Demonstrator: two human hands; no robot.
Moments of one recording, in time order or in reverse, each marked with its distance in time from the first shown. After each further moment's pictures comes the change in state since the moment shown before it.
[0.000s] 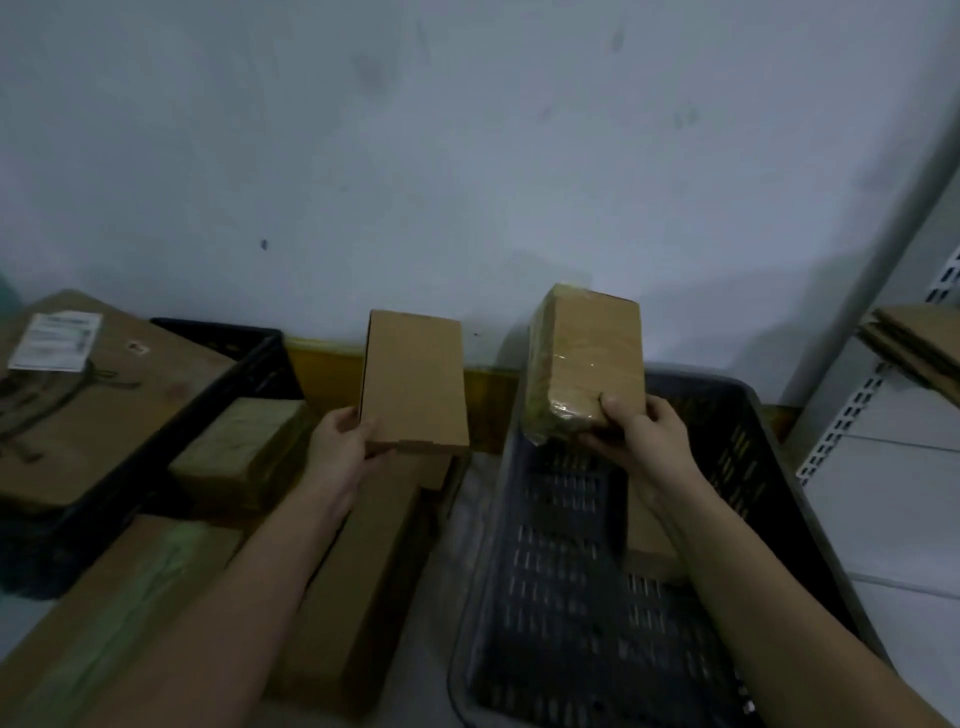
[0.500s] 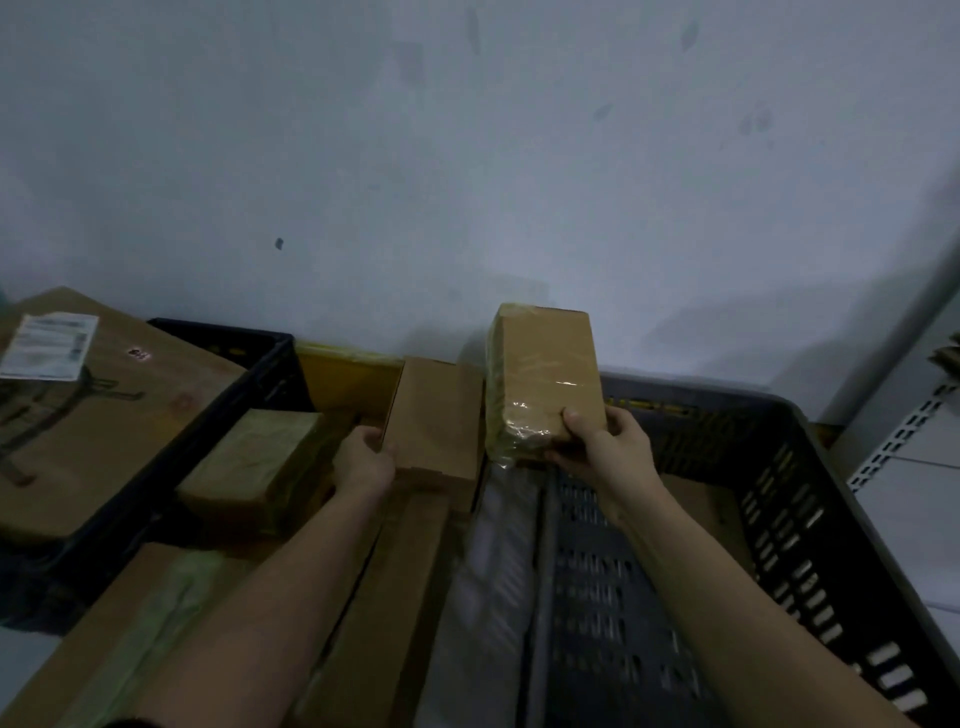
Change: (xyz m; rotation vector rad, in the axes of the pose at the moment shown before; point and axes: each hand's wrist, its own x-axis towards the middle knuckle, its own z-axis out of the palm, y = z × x) left_hand 0.093 -0.037 -0.012 0.623 0.169 0.063; right_hand -0.007 0.024 0.101 -0.045 0.026 0.015
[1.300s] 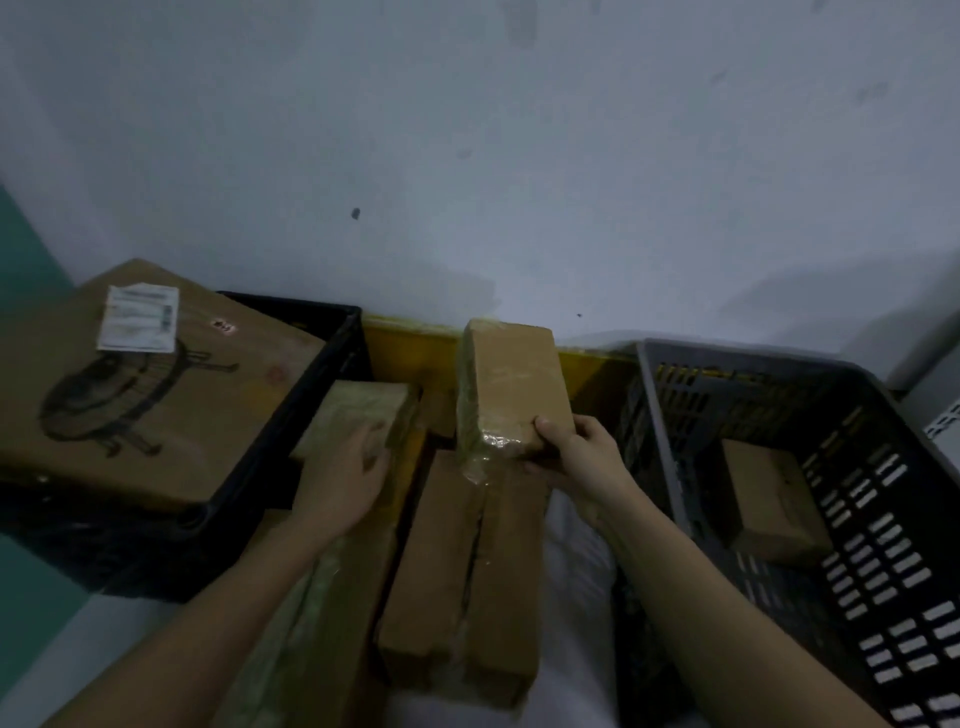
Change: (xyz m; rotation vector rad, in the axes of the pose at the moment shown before) left_hand 0.042 -0.100 -0.154 0.310 -0.240 0.588; right_hand -0.065 0.073 0.127 -0.107 -0.074 0.108
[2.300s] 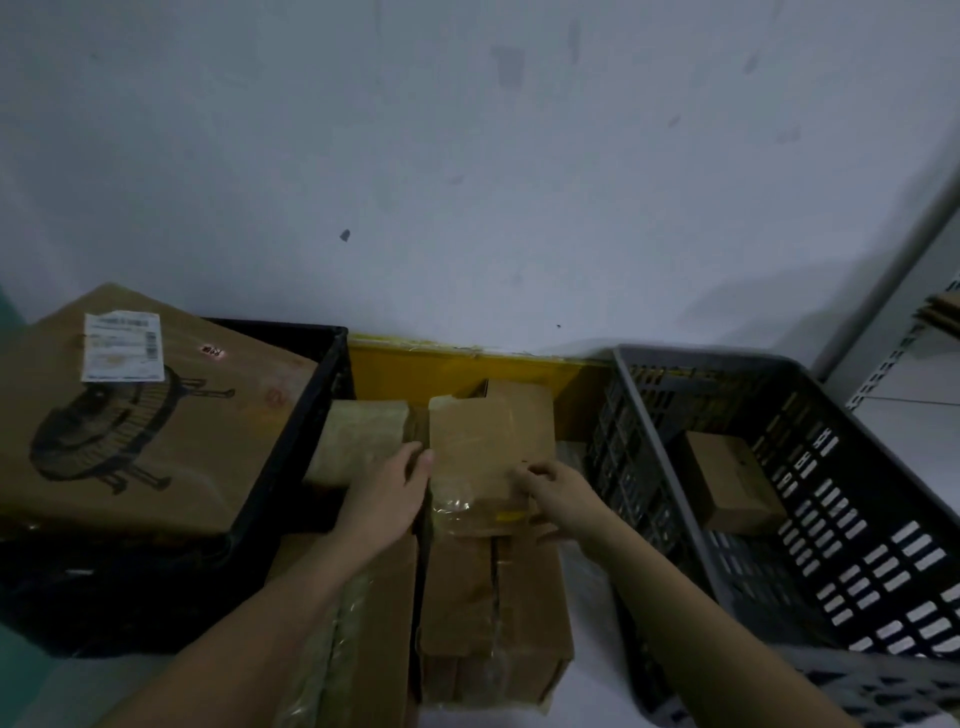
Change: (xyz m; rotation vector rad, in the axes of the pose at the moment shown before) left_hand -0.007 0.009 -0.003 -0.056 -0.192 0.002; right_hand -0.026 0.045 0.034 -0.606 0.024 0.068
